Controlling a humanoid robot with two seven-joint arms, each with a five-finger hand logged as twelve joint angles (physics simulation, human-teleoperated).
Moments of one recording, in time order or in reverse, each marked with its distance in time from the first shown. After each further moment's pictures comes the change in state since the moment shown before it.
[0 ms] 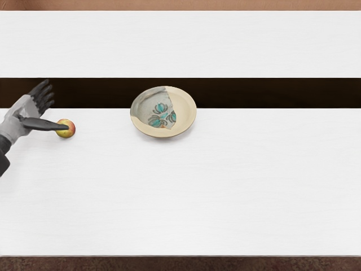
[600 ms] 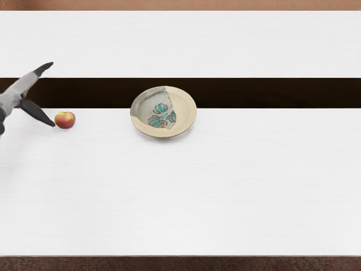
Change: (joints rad) left arm -0.239 0.044 0.432 -0.041 0.379 0.540 0.000; right arm -0.006 0.000 -0.001 -0.001 -0.001 0.000 0.000
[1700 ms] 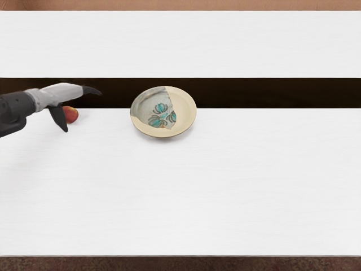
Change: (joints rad) left arm -0.291 -0.061 0.604 -0.194 0.149 0.071 0.000; right arm 0.000 0.000 0.000 0.000 0.000 0.000 0.000
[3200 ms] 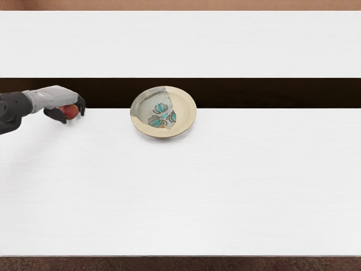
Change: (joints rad) left arm 0.015 -0.050 0.152 0.117 0.028 0.002 0.001; right arm 0.000 0.000 0.000 0.000 0.000 0.000 0.000
